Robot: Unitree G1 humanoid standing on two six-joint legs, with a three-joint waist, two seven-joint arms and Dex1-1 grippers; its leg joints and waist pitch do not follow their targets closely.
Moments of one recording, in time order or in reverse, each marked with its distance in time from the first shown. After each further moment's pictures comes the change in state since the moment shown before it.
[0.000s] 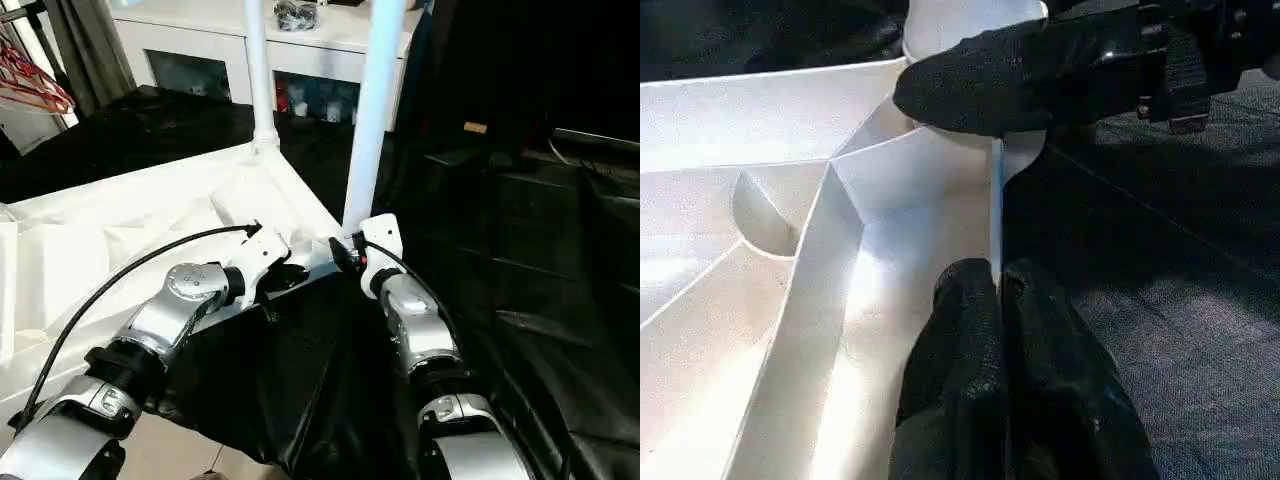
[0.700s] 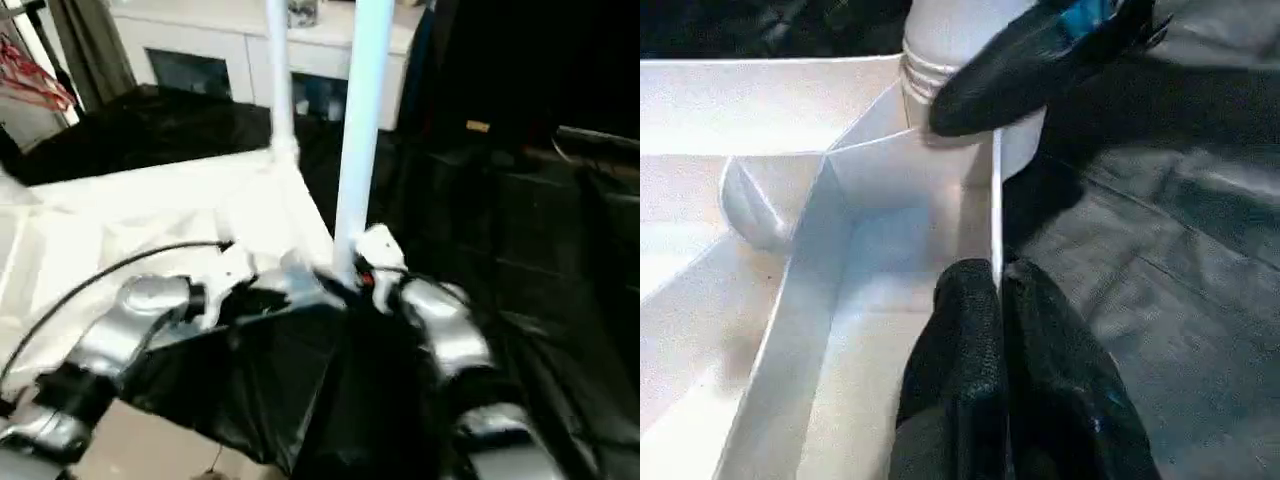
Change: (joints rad) left arm 0.147 0.174 -0.002 -0.209 -0.102 -0.020 -0.332; right arm 0.089 -0.212 0.116 -0.156 0.062 -0.033 0.559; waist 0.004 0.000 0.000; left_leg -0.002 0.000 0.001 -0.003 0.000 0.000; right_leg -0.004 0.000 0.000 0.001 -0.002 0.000
